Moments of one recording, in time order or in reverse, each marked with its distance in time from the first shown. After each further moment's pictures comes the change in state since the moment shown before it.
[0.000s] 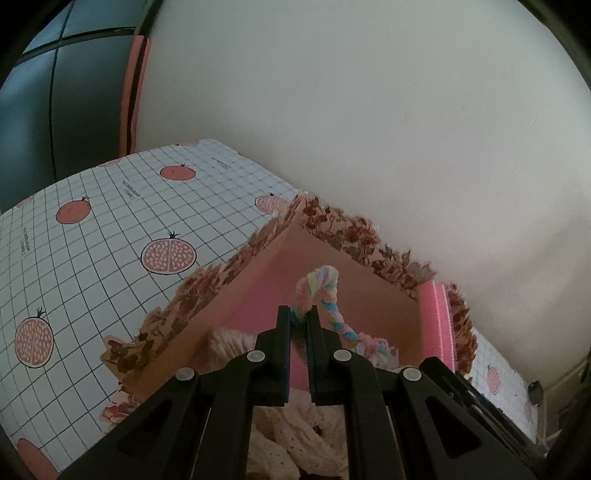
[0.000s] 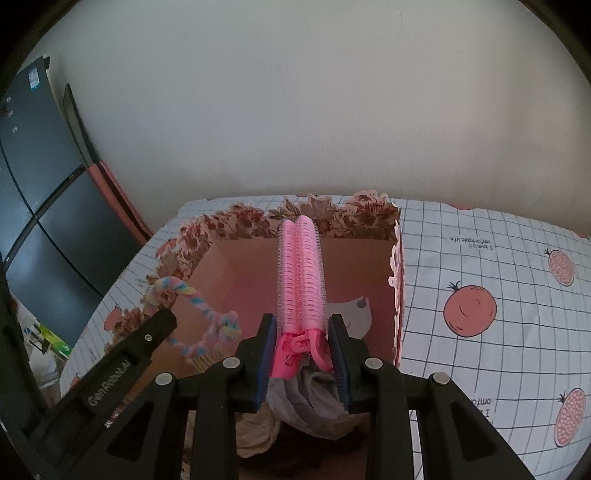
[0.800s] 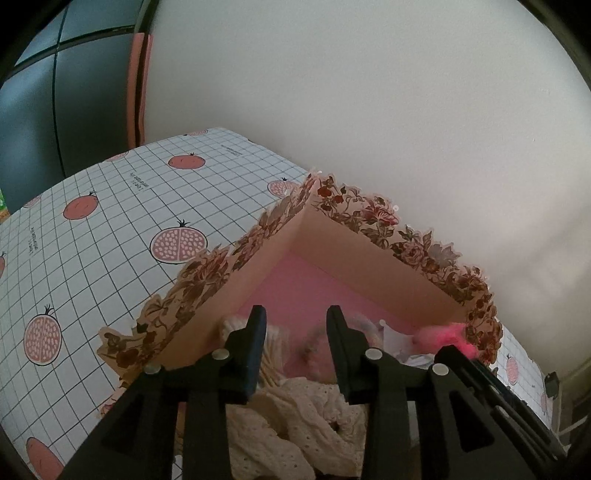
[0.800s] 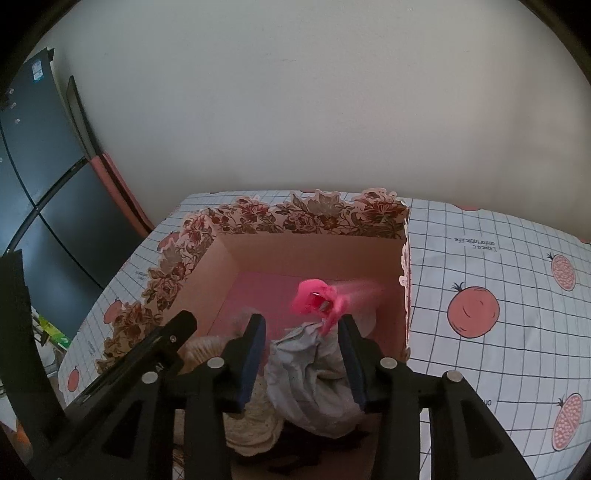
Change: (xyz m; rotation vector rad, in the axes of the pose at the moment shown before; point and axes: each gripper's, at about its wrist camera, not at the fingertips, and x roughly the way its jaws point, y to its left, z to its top) left arm 0.009 0.001 -0.003 0.015 0.044 0.067; right arm 0.001 0.004 0.001 -0.014 0.012 0.011
